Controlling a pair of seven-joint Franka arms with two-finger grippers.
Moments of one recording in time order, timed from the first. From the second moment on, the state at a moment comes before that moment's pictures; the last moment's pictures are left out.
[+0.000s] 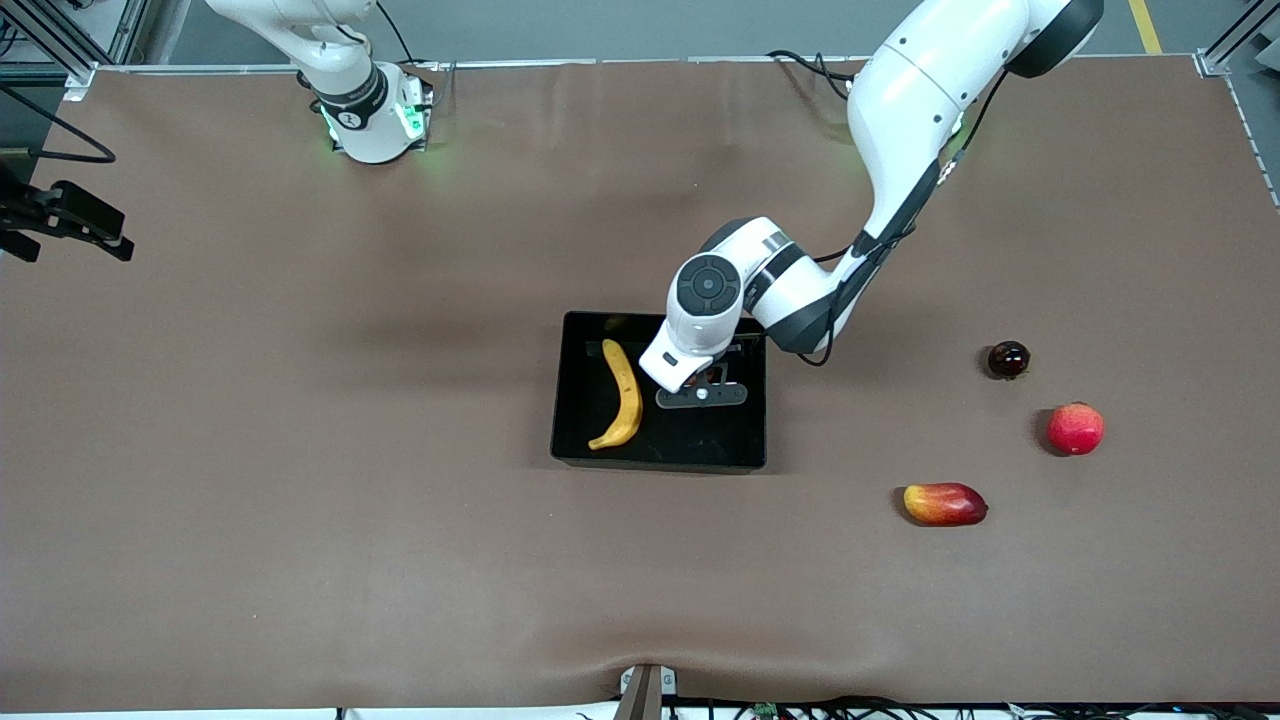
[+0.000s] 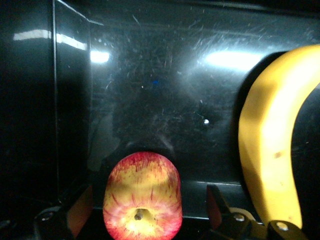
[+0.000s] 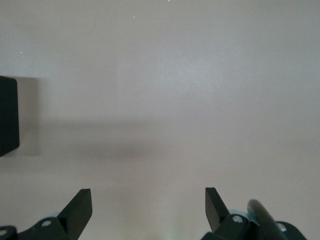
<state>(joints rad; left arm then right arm) -0.39 0.75 -0.40 -1.57 0.26 2.20 -0.90 -0.05 -0.03 0.00 -1.55 -0.02 1.51 -0.06</state>
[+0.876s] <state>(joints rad) -0.38 0.73 -0.39 -1.40 0.27 2.01 -0.89 -0.06 -0.03 0.00 -1.55 -0.02 1.51 -0.06</state>
